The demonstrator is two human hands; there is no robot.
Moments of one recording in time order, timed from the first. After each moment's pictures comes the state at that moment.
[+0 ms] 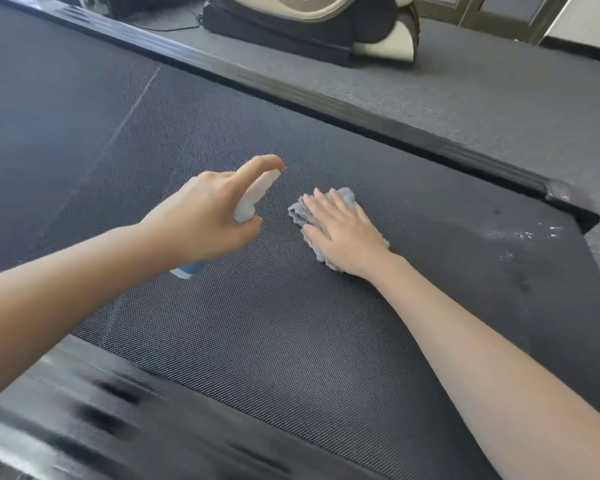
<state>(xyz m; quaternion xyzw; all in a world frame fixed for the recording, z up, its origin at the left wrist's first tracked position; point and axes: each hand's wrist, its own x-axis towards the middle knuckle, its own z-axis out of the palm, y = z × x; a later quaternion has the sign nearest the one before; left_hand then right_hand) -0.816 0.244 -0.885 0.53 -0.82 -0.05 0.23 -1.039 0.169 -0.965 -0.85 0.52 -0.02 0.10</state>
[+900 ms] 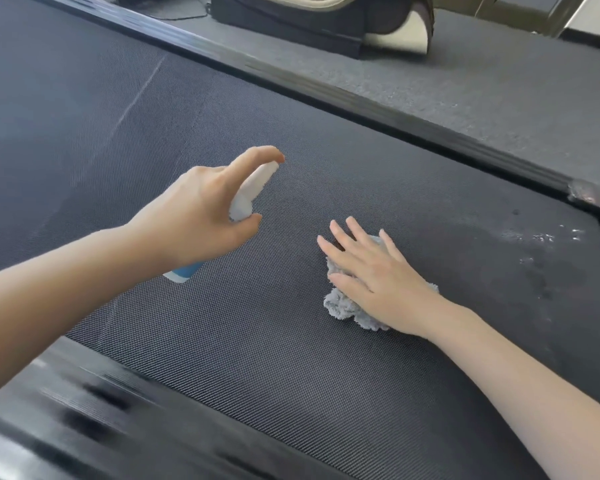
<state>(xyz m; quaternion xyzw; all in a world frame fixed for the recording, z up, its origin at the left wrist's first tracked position) -0.811 0.248 -0.884 0.54 -0.81 -0.05 0.24 -1.073 0.232 -0.951 -0.89 0.44 0.01 0.13</state>
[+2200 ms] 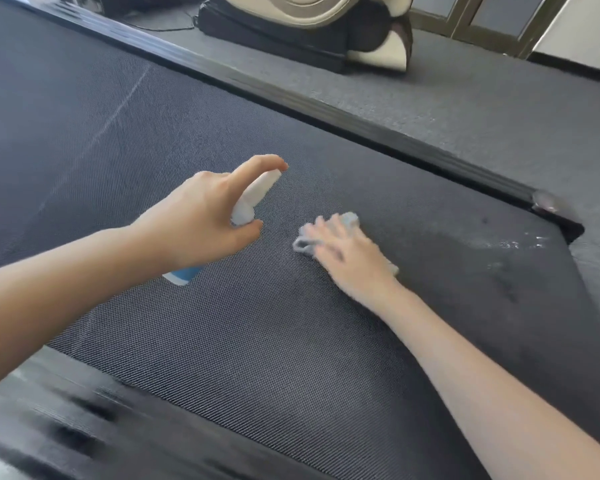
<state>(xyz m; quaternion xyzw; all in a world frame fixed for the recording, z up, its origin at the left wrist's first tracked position) -0.830 0.245 -0.877 0.52 -0.82 -0.06 0.24 -1.052 0.216 -0.938 -0.80 0.56 -0.11 0.19</state>
